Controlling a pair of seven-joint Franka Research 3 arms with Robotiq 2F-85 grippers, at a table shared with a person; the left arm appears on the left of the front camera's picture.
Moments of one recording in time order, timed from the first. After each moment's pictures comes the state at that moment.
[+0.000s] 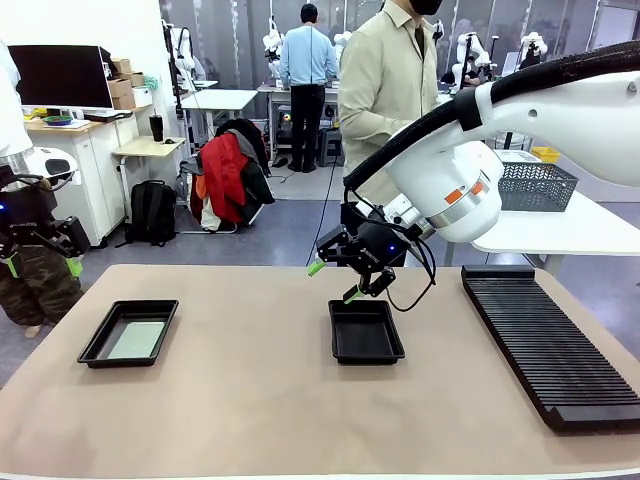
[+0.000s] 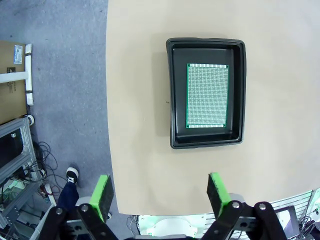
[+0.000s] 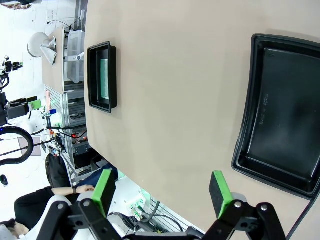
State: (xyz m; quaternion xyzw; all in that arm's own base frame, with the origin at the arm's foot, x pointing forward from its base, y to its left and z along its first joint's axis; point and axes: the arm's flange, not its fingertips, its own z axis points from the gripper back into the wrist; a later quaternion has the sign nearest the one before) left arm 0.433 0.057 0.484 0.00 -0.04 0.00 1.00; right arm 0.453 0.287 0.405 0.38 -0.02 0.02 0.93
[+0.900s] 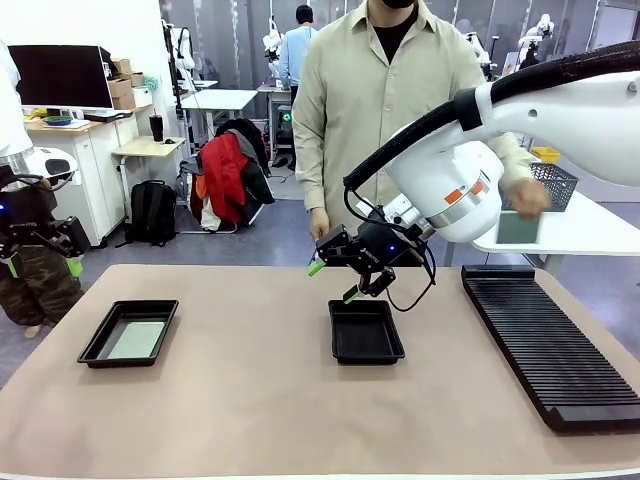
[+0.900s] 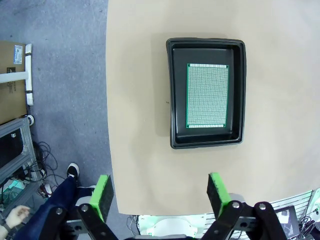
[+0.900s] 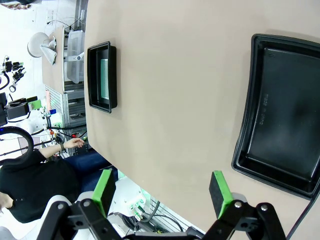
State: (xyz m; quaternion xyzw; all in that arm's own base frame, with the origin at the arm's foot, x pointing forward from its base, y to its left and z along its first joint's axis) left arm 0.433 0.057 0.484 0.00 -0.04 0.00 1.00; right arm 0.453 0.287 0.405 0.38 -0.02 0.02 0.93
